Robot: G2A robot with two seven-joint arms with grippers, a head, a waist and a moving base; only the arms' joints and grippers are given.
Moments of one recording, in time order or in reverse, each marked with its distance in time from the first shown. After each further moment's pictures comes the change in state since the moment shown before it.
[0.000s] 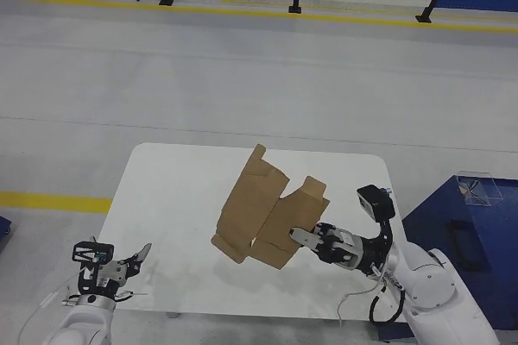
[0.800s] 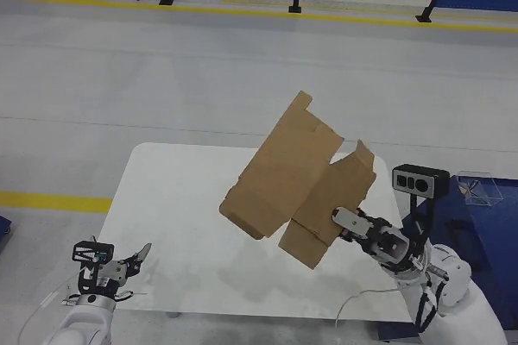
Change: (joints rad) left arm 0.000 0.000 0.000 0.000 0.000 0.000 0.000; right arm 0.005 0.003 0.084 -0.158 0.568 0.108 0.042
